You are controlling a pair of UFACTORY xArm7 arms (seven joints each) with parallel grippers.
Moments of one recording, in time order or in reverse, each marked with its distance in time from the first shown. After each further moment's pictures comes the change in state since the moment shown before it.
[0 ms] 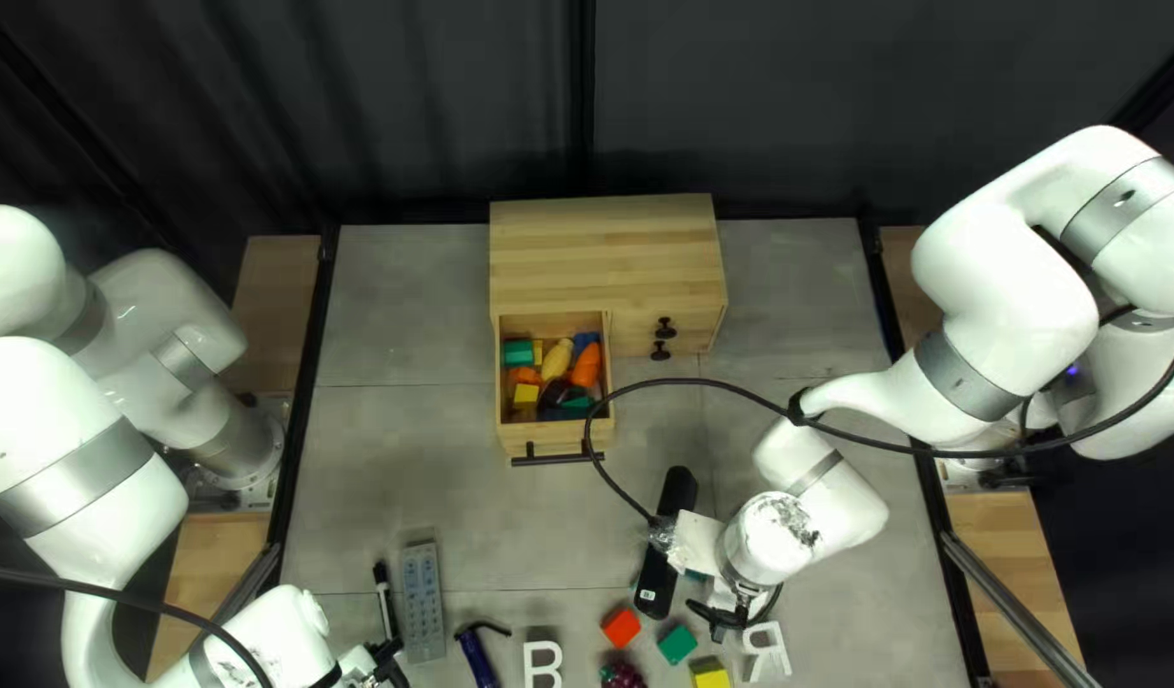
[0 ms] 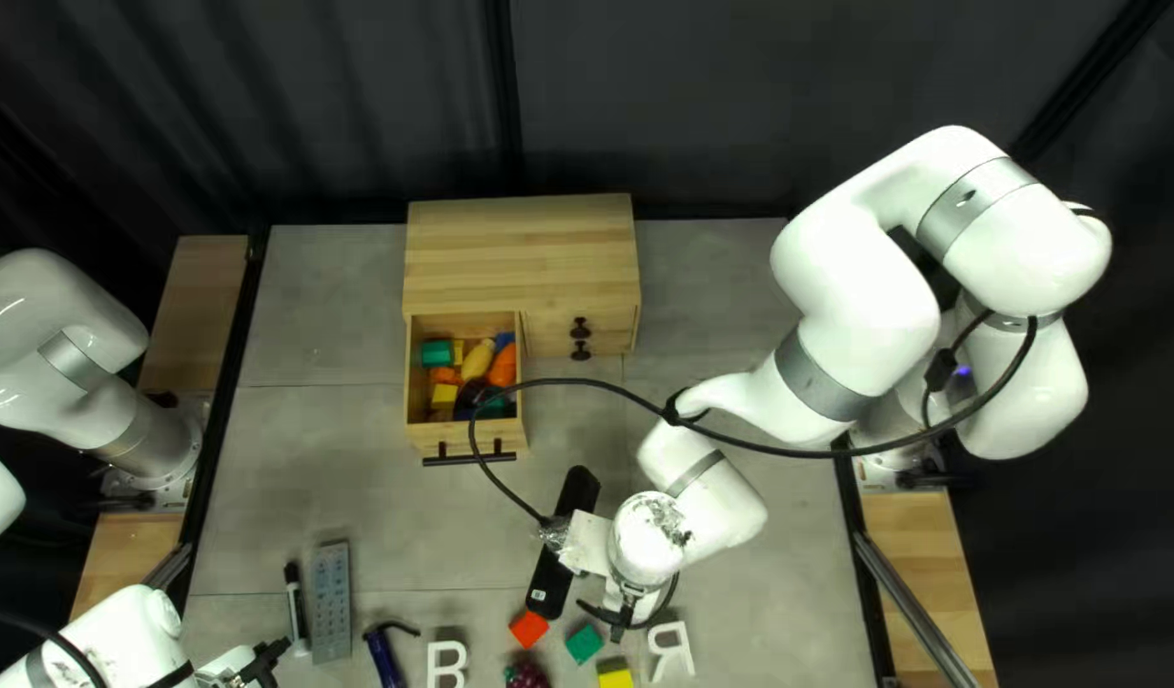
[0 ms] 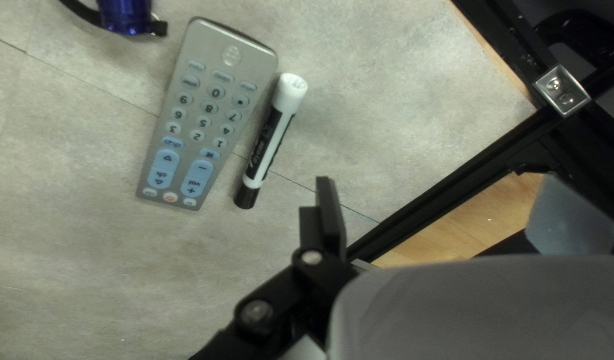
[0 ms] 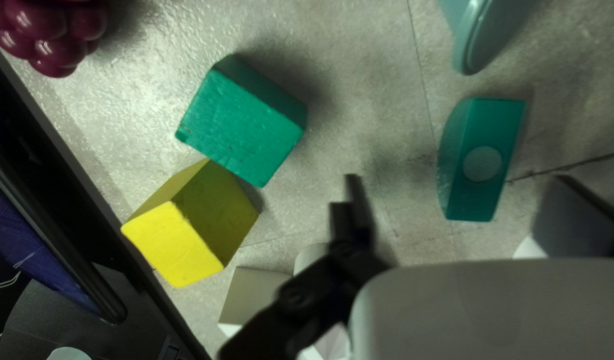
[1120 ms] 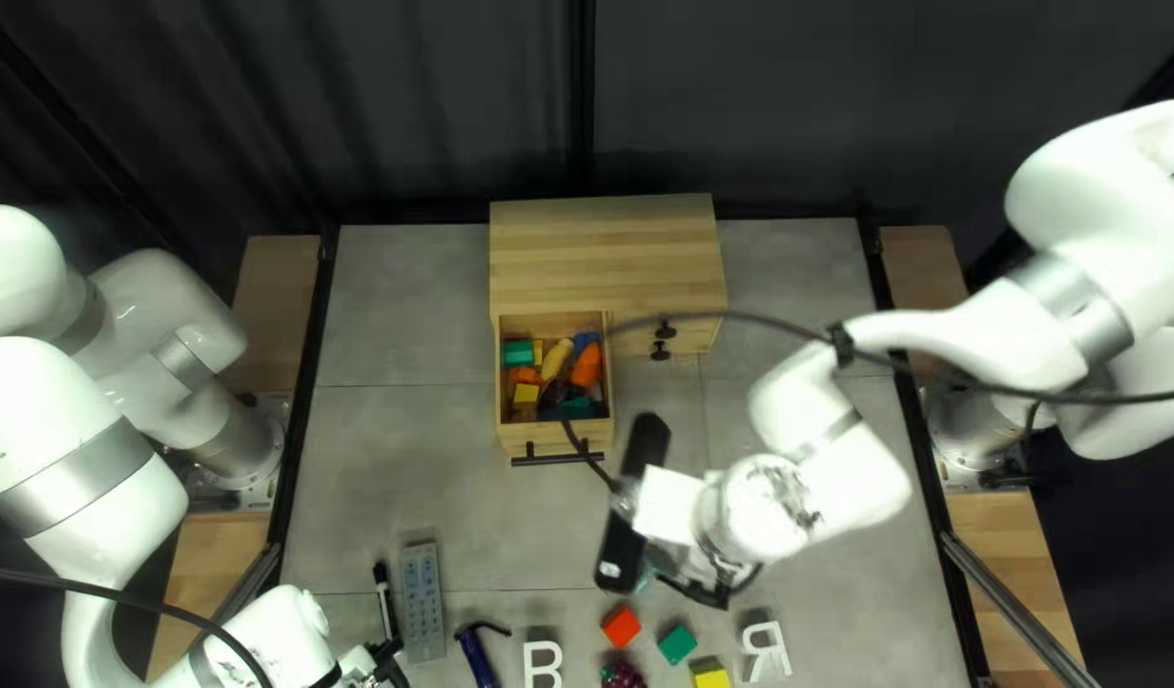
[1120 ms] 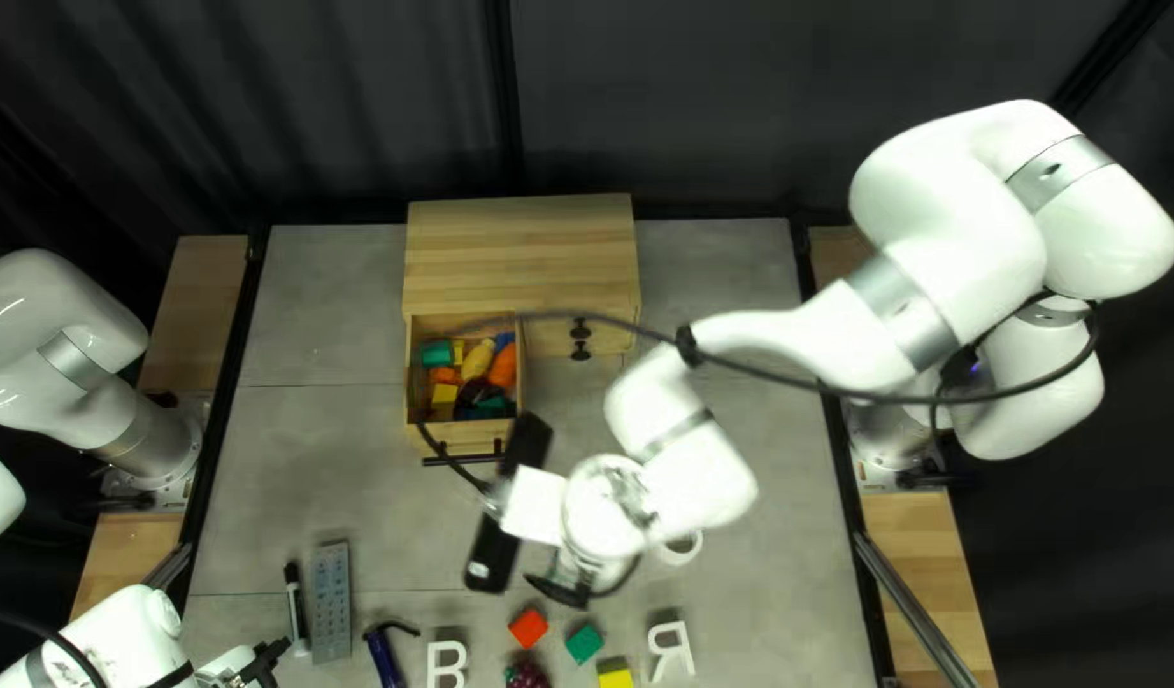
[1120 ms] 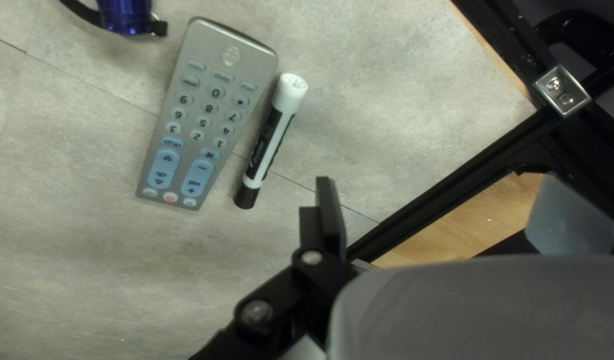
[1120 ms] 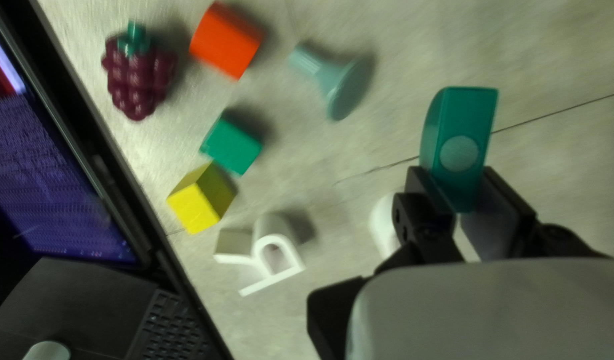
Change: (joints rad) left arm 0.000 0.000 0.000 0.000 0.000 0.000 0.000; right arm -0.065 -0.108 -0.053 0.513 -0.094 0.682 -0.231
